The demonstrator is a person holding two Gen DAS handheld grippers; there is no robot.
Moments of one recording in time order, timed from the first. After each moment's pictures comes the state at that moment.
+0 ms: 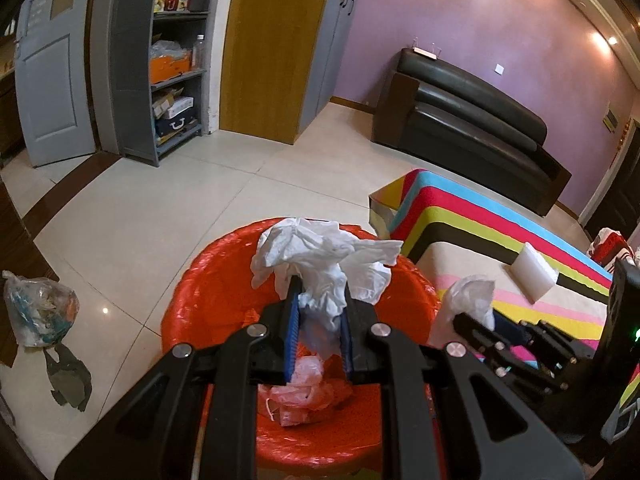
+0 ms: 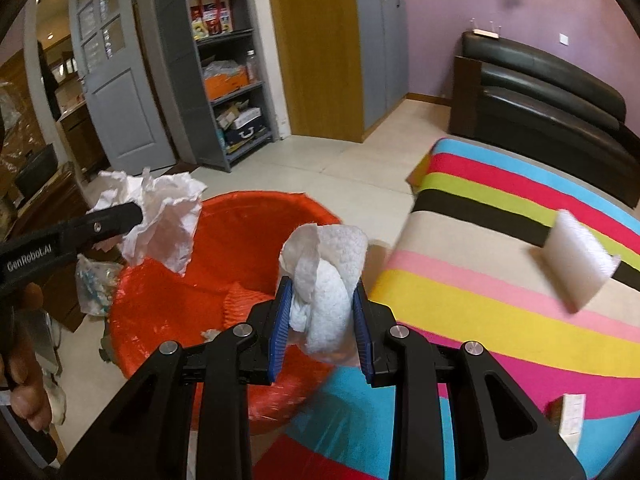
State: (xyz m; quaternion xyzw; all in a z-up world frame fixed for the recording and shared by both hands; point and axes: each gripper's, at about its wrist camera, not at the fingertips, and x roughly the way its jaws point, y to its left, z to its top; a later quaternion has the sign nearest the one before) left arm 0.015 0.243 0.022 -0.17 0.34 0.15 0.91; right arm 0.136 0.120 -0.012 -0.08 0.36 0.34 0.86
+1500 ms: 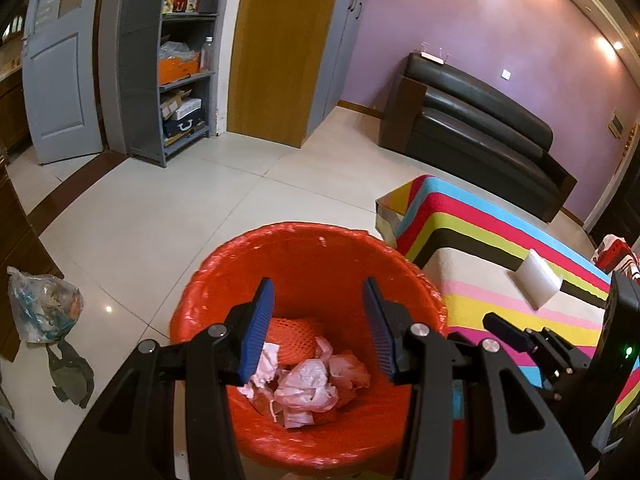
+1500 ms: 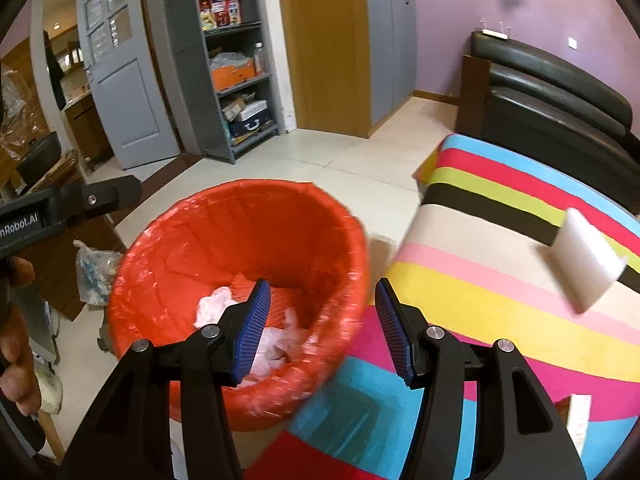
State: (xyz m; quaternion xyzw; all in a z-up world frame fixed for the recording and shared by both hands) left arm 0.015 0.241 0.024 -0.16 0.34 0.16 0.91; right arm 0.135 0.116 -0.016 -0.09 0.37 0.34 0.86
